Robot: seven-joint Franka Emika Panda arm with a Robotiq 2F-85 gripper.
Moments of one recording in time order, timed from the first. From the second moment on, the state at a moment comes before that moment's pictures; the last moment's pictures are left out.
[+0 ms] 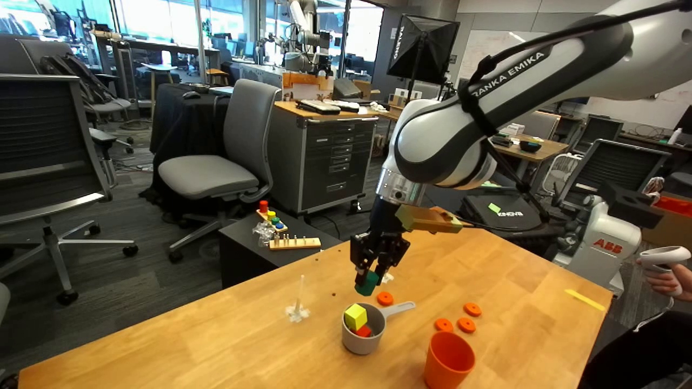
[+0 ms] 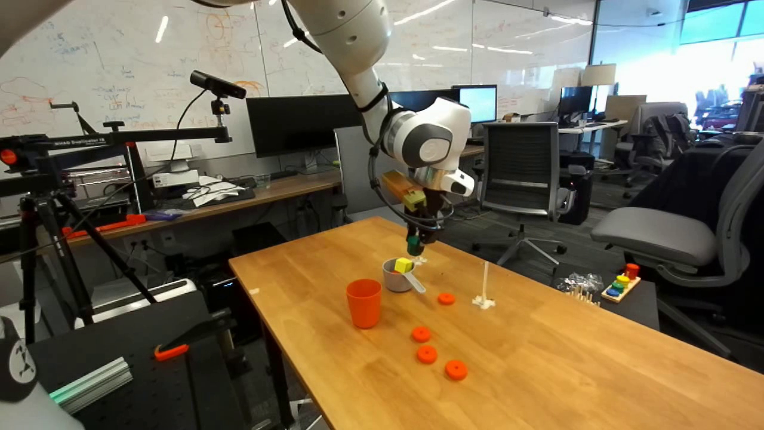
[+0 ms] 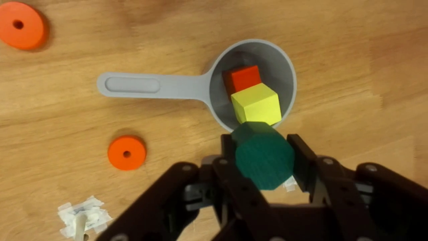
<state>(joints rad) 0.11 0.90 0.14 -1.53 0.24 2.38 0.14</state>
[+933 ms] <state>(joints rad) 0.15 0.94 0.14 -1.52 0.24 2.37 0.14</state>
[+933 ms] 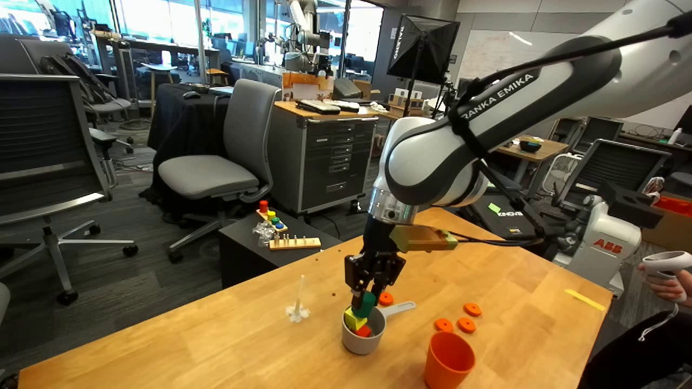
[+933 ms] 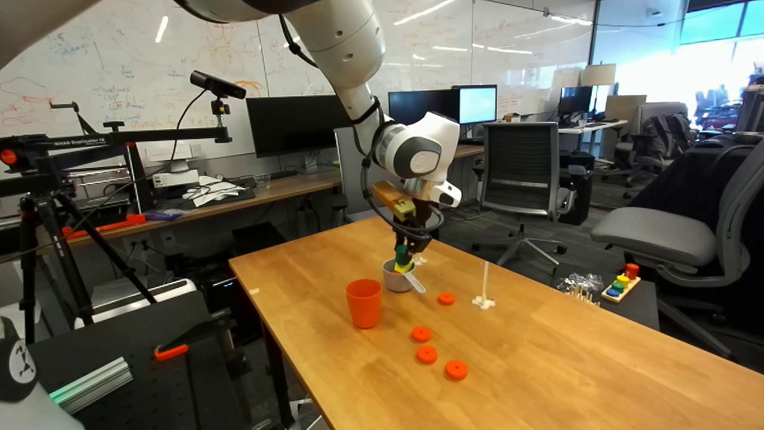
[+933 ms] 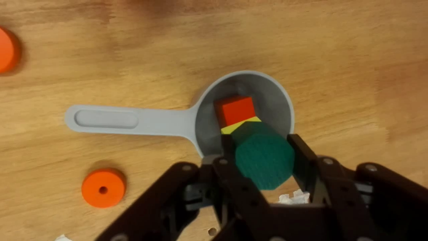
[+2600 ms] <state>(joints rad) 0.15 0.98 0.13 -1.45 0.23 2.25 0.14</state>
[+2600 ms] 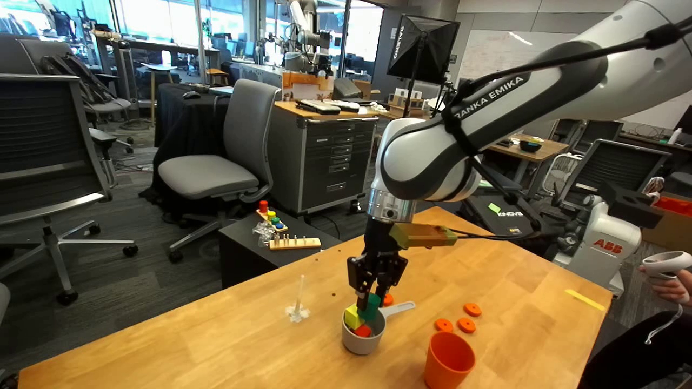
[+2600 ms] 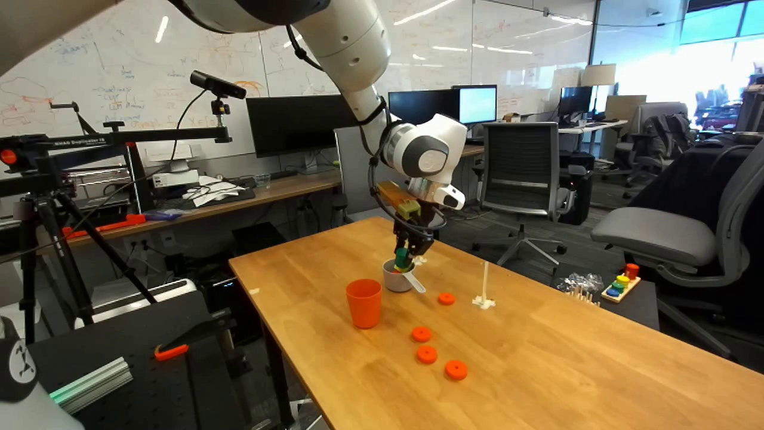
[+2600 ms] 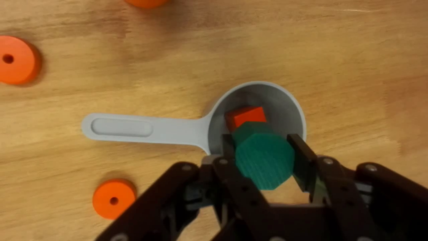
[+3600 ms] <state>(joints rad) 0.17 0.93 0.13 -1.44 0.23 2.25 0.15</state>
